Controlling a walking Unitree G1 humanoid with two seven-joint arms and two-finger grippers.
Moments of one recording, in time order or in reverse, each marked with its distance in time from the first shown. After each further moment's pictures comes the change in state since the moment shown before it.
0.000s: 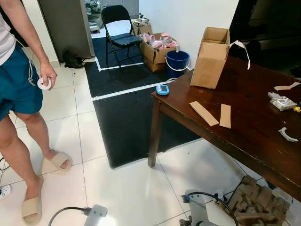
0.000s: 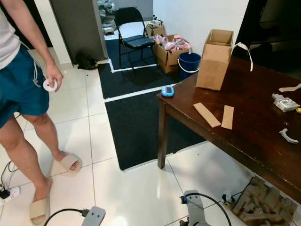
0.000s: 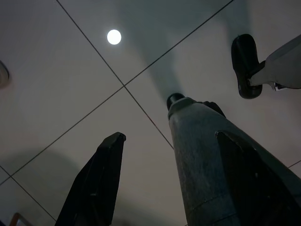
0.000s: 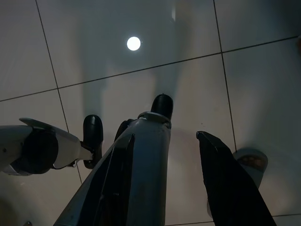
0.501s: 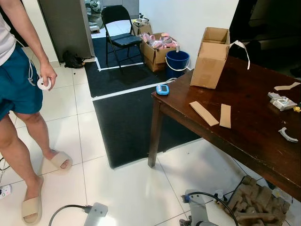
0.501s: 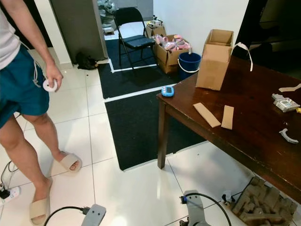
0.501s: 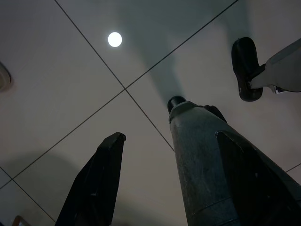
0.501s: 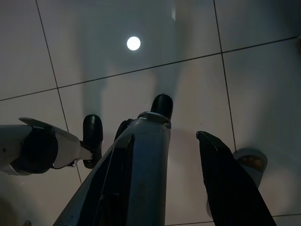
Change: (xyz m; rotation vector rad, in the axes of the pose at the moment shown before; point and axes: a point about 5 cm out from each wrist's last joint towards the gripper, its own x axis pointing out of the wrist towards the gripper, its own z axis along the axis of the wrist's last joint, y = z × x) left arm 0.000 0.000 0.004 0.005 -0.008 0.001; right arm 0.000 0.000 0.000 -0.003 0.001 0.000
